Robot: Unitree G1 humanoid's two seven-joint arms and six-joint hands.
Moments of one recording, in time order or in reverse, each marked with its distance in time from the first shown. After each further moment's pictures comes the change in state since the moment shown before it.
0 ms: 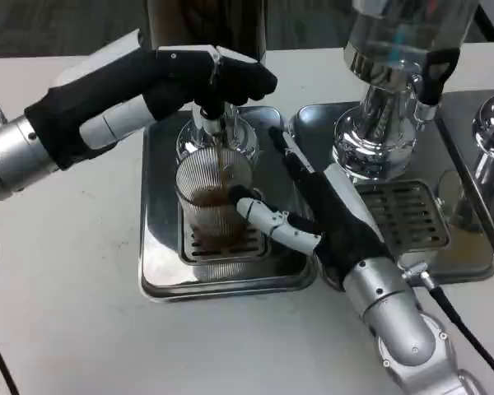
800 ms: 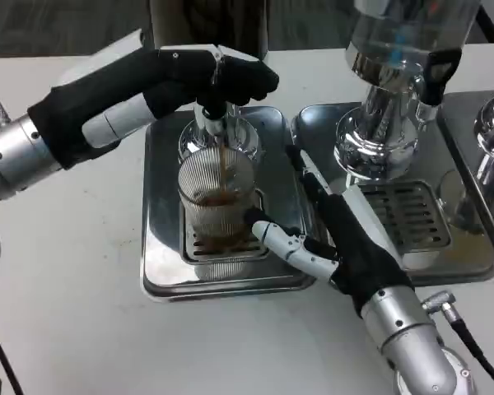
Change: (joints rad) left arm -0.014 -0.008 0.000 0.025 0.000 -0.001 -0.013; right arm 0.149 -0.023 0.002 -0.139 -0.039 0.007 -0.001
